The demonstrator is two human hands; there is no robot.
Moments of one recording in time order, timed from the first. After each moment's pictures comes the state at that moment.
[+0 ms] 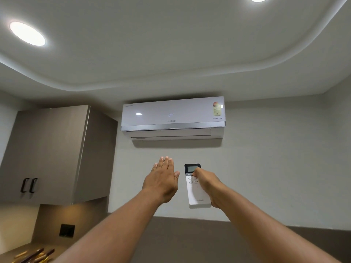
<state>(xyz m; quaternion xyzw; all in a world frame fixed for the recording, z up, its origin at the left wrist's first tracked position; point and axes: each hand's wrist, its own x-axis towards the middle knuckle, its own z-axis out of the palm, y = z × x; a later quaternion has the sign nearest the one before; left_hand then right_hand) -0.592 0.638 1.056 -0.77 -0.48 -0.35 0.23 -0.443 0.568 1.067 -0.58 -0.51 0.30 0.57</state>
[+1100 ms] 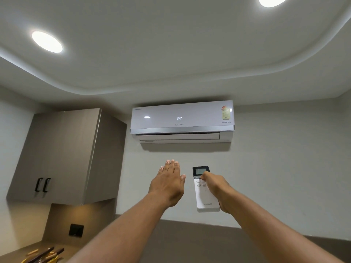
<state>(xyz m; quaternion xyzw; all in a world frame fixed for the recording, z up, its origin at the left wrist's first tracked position) -0.608 0.635 1.054 -0.76 -0.48 -0.36 0.23 -0.451 0.568 1.067 -0.57 -0.52 0.28 0.56</state>
